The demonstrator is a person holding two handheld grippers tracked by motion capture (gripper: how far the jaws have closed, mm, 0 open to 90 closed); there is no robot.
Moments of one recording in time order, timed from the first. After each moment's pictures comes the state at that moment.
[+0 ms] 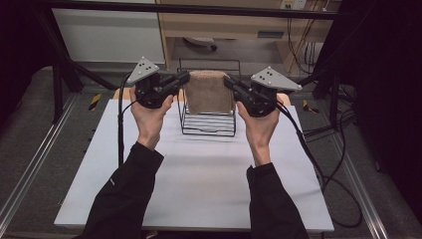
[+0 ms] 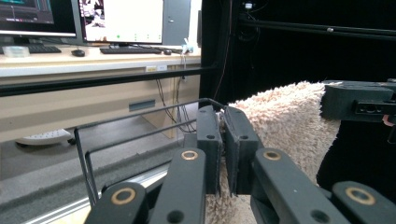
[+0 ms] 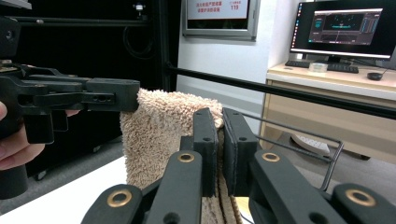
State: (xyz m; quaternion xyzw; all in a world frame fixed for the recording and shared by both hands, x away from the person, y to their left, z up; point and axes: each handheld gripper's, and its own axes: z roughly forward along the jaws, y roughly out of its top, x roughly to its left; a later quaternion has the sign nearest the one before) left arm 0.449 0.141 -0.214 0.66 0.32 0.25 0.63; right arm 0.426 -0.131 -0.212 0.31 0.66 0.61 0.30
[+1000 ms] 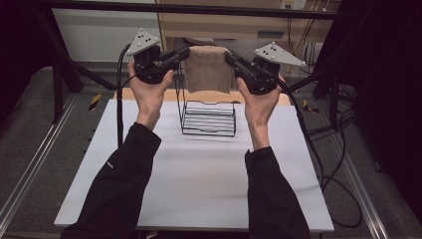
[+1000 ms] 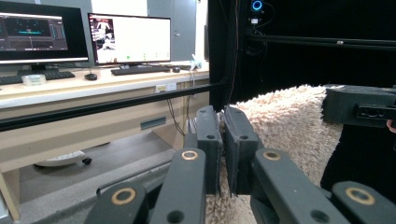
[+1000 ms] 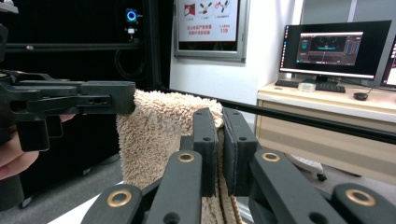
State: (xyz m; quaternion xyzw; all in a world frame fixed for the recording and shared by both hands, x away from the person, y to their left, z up) left arm 0.475 0.138 -0.168 0.66 0.30 0.29 0.63; right arm 0.453 -0.129 -0.175 0.32 0.63 0.63 0.32
